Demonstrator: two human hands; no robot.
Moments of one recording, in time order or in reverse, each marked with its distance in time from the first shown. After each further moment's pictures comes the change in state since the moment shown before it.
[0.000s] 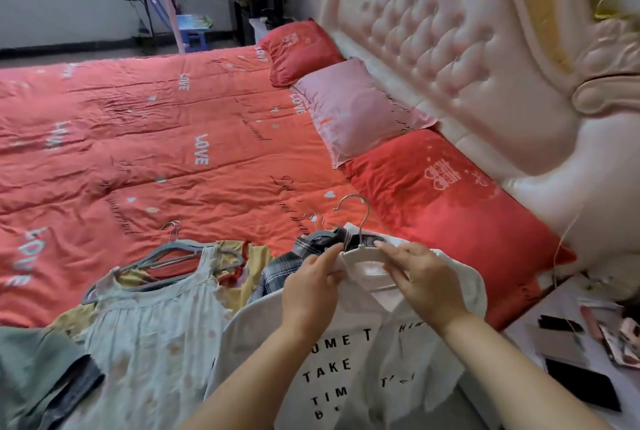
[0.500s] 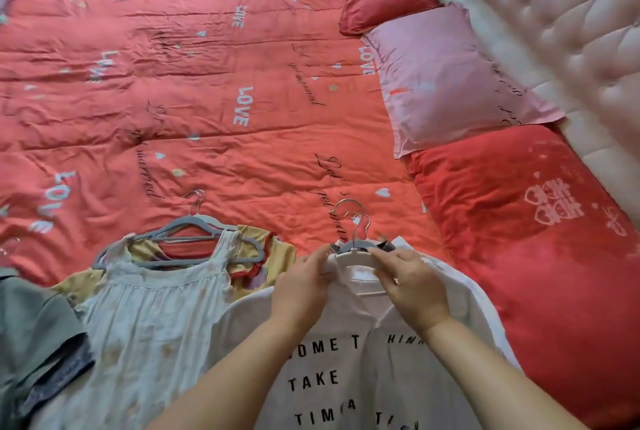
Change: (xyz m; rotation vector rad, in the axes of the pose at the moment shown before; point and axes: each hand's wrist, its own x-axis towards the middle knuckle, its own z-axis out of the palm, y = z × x) left_hand 0.142 -0.100 0.031 0.049 -0.051 -0.309; right_hand 0.114 0.059 0.173 0.174 -0.359 0.020
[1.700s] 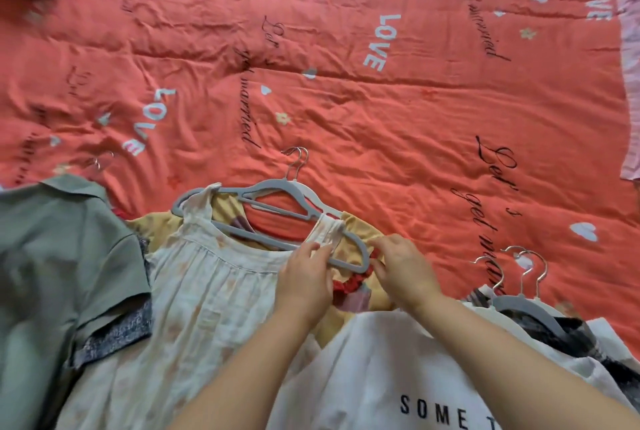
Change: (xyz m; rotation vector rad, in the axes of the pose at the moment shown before) left_hand 0.097 -0.216 -0.017 0.153 0.162 -0.329; right_hand 0.139 -0.061 0.262 -0.016 -0.576 -0.169
